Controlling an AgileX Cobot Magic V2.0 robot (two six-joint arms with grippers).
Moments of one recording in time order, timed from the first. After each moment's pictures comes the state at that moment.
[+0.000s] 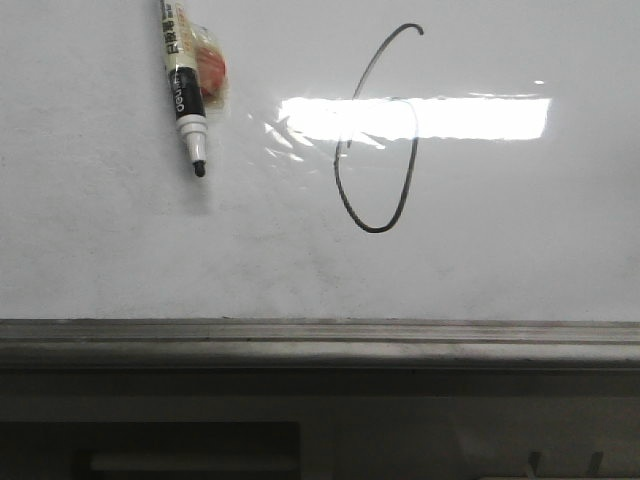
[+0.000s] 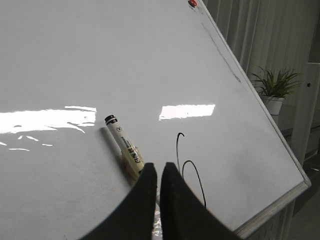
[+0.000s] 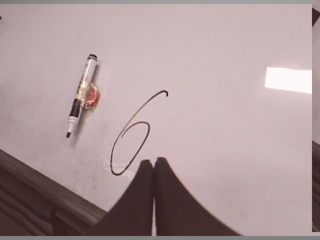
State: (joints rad) left arm -0.87 0.00 -0.18 -1.59 -0.07 1.48; right arm 0.21 -0.01 -0.23 0.91 0.45 -0.87
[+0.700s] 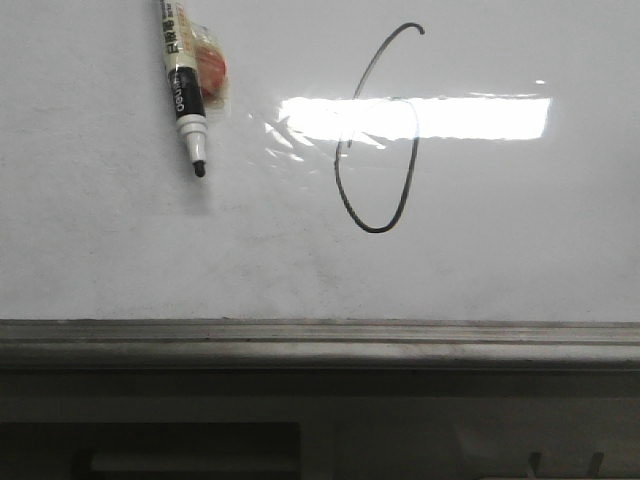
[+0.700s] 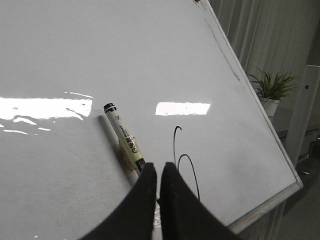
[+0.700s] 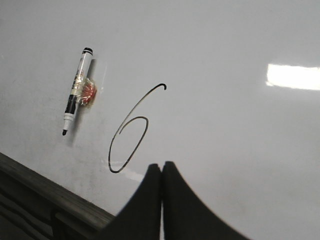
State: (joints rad) left arm -0.87 0.00 -0.16 -1.65 -0.07 1.48; right arm 0.21 -0.01 -0.21 0.91 0.42 -0.87
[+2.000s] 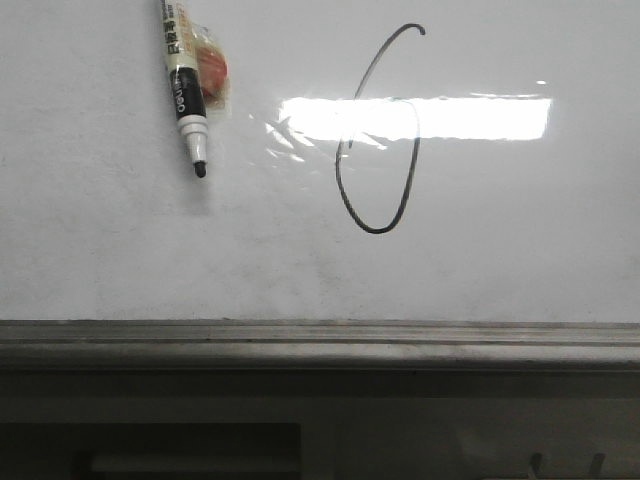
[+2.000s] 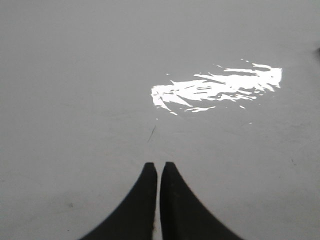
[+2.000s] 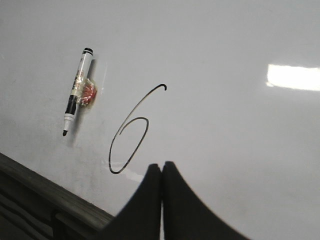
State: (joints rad) left arm -0.12 0.00 -0.01 -0.09 0.00 0.17; right arm 0.21 -0.01 -0.21 0.91 0.42 -0.87
